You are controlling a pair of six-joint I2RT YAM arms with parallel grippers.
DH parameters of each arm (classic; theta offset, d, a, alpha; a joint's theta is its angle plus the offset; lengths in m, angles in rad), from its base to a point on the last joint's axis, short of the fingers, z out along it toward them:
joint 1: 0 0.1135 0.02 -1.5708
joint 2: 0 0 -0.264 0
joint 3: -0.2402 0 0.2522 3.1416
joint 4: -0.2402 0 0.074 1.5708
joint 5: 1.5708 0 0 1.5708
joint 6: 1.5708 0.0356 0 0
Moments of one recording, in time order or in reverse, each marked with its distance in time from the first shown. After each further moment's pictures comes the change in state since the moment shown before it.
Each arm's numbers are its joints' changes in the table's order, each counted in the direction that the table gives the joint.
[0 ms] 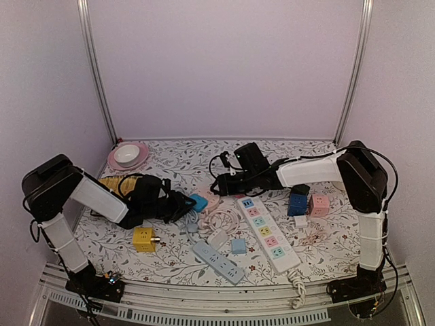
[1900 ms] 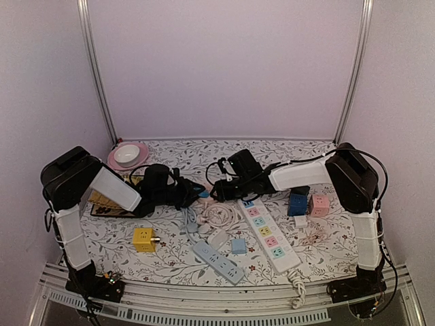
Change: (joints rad) left arm 0.042 0.184 -0.199 0.095 0.109 -0.077; right arm 0.026 0.093 -0.055 -0.024 0.078 -0.004
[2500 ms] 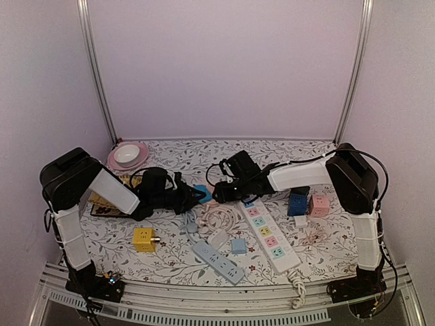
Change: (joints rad) left arm -0.001 -0.006 0.047 0.042 0.092 -0.003; right arm 0.008 -0.003 -0.011 -0.071 0.115 -0.002
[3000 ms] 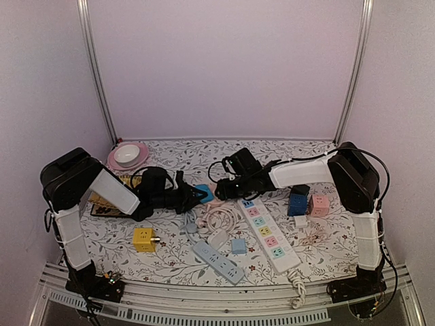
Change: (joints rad) left arm -0.004 0.001 0.003 0.040 0.054 0.020; right arm -0.021 -0.005 -0.011 -0.029 0.023 -0.001
